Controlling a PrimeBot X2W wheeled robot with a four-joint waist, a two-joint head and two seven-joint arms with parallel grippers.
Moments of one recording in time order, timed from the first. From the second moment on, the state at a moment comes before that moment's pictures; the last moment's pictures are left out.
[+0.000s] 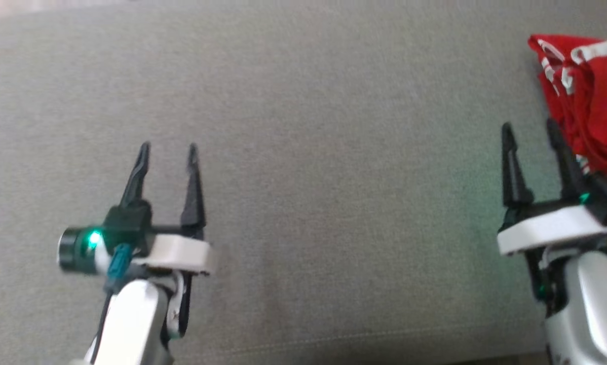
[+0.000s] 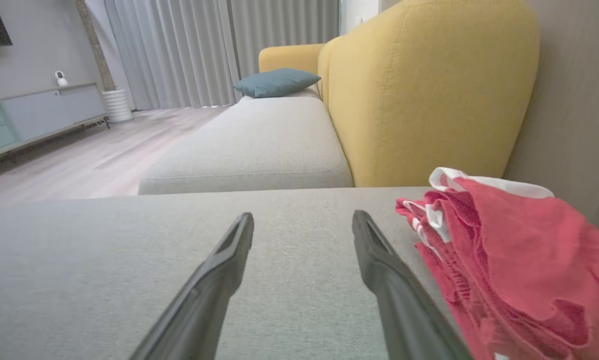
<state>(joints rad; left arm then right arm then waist) -0.21 0.12 -0.32 0.13 -0.13 0.23 -0.26 -0.24 -0.15 0.01 0.19 0.17 0.13 -0.13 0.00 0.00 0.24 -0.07</state>
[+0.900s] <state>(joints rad) 0.01 0.18 -0.31 0.20 -0.18 0.22 -0.24 0.11 -0.05 0.01 -0.06 0.15 0.13 0.03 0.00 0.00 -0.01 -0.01</state>
